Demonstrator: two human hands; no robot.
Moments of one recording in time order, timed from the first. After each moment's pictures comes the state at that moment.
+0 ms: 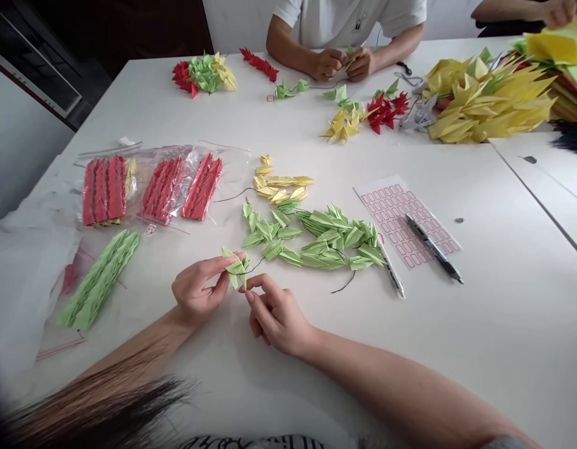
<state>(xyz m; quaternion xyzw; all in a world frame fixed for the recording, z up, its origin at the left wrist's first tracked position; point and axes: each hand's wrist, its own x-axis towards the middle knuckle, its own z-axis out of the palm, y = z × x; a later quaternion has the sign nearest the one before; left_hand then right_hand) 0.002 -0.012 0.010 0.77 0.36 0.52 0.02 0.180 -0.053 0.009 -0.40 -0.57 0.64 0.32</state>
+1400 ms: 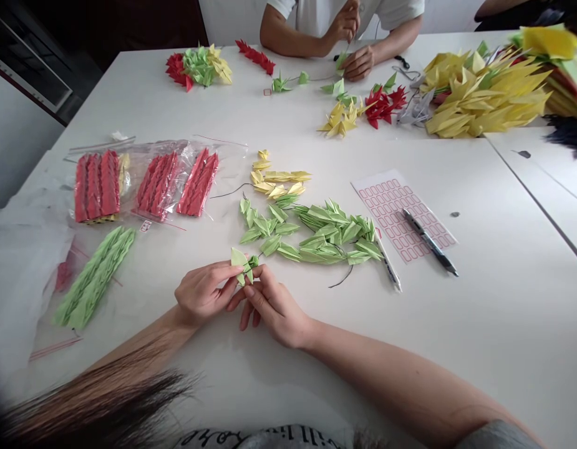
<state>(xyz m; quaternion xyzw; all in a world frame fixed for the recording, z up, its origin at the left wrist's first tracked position) 0.002 -0.020 0.003 0.81 0.34 0.47 -0.04 0.179 -0.047 0.007 -0.31 -0.52 0.72 0.34</state>
